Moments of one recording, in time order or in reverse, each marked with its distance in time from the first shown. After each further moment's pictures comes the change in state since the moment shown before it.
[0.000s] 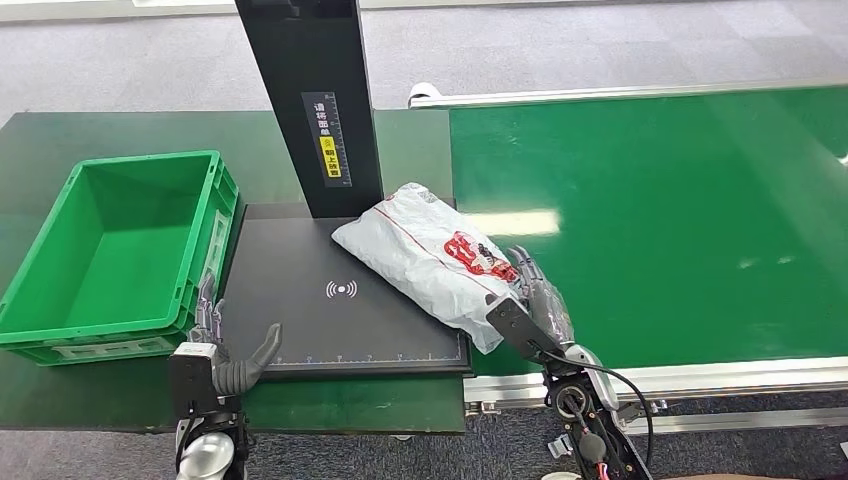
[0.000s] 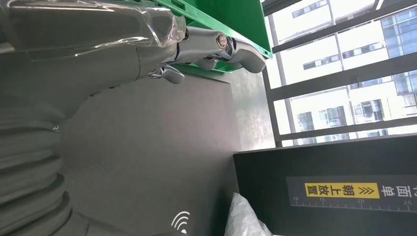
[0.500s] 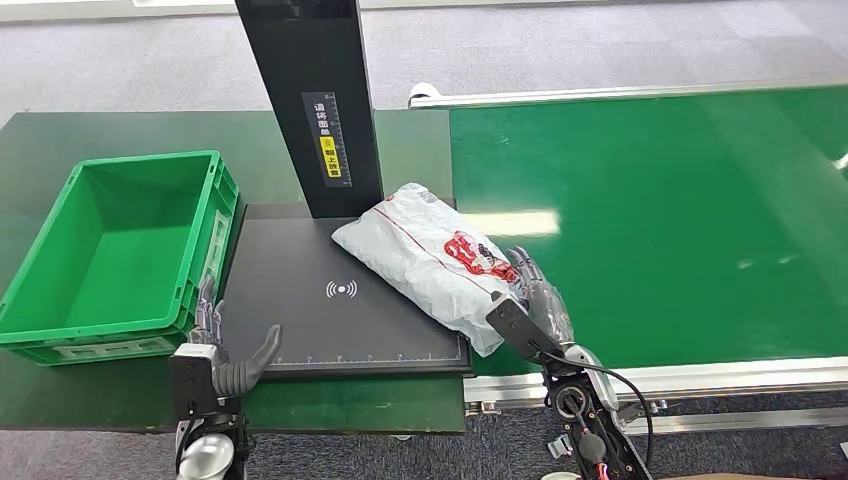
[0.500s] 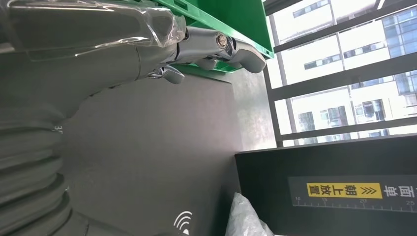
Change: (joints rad) left arm 0.006 0.000 0.001 0.000 -0.001 0.000 0.000; right arm 0.000 0.000 -0.001 0.004 0.001 0.000 -0.007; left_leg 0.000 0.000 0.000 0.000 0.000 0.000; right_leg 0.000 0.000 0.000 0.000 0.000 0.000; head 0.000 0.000
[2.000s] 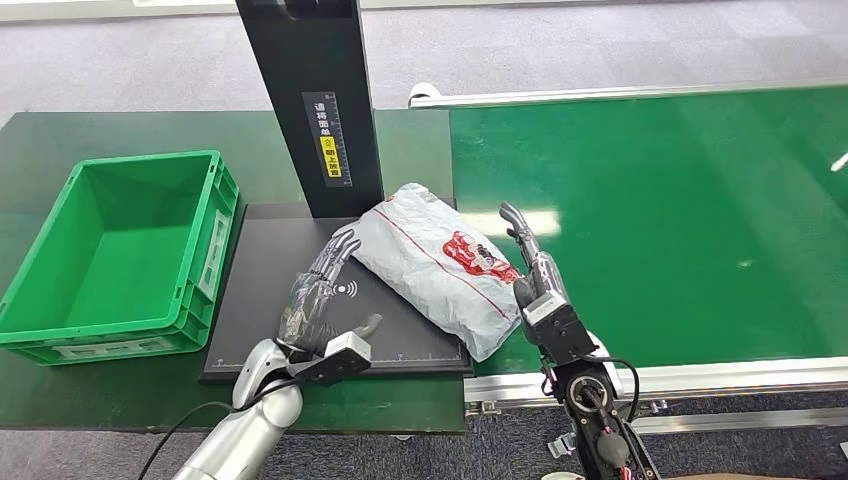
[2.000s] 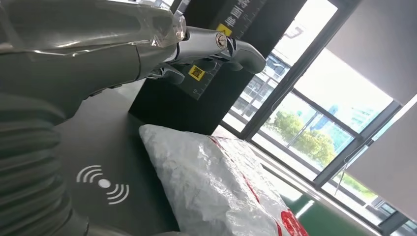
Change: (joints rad) left arm -0.345 0.061 -0.344 0.332 -0.576 0.129 -0.004; right arm 0.035 -0.013 0.064 -0.302 -0.346 0.172 -0.174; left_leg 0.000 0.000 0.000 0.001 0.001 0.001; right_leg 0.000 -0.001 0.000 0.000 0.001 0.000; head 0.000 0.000
